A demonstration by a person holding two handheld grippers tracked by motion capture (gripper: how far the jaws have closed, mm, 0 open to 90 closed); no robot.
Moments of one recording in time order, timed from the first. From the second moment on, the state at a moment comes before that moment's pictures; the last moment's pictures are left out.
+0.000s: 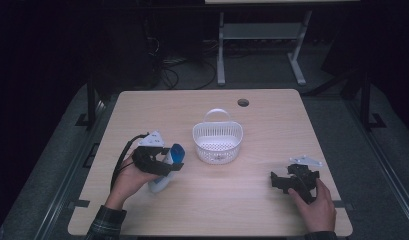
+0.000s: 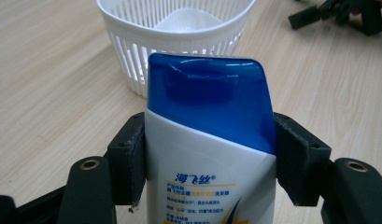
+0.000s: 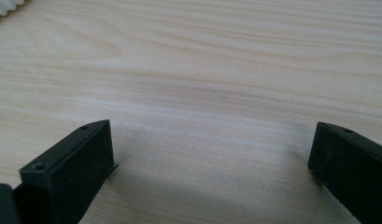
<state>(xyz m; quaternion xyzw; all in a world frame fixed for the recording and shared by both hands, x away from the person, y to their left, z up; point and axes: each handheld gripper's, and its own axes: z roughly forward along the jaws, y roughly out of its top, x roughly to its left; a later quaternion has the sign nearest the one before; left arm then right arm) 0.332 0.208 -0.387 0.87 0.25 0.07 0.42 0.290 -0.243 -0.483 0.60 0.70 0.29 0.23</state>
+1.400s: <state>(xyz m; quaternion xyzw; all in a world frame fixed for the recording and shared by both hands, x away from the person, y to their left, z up) 0.331 0.244 -0.365 0.80 0.25 0.10 0.54 0.290 -0.243 -0.483 0.60 0.70 0.29 0.23</state>
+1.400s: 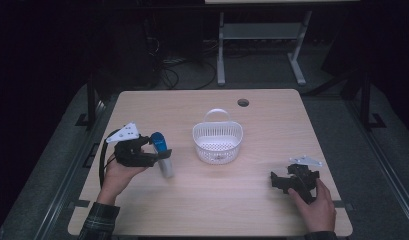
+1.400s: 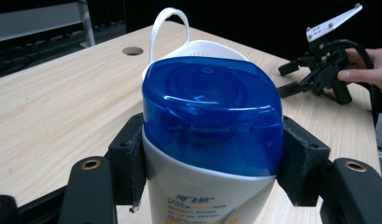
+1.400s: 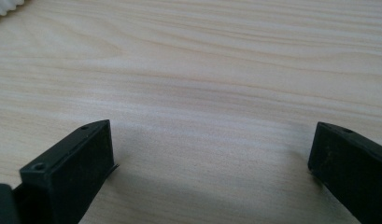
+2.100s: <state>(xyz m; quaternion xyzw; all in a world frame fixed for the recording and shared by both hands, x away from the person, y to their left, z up) 0.354 0.224 -0.331 0.79 0.23 0.11 0.56 0.289 -0.243 -0.483 0.60 0.70 0.29 0.24</state>
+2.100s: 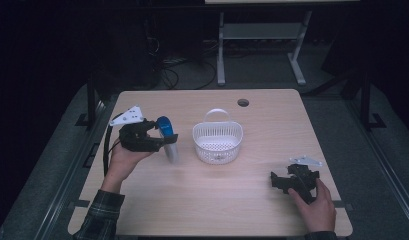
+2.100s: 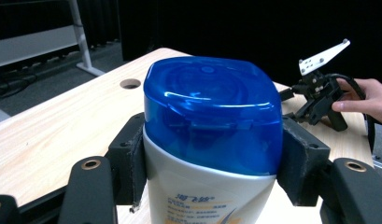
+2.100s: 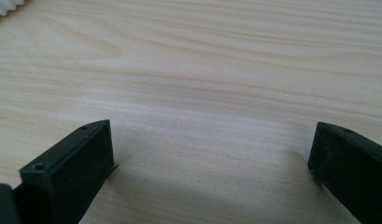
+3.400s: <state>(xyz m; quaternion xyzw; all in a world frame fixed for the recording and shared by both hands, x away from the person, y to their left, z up) 0.389 0.166 -0.284 0.78 0.19 0.10 0.59 0.289 -0.243 -0.483 0.60 0.70 0.29 0.23</state>
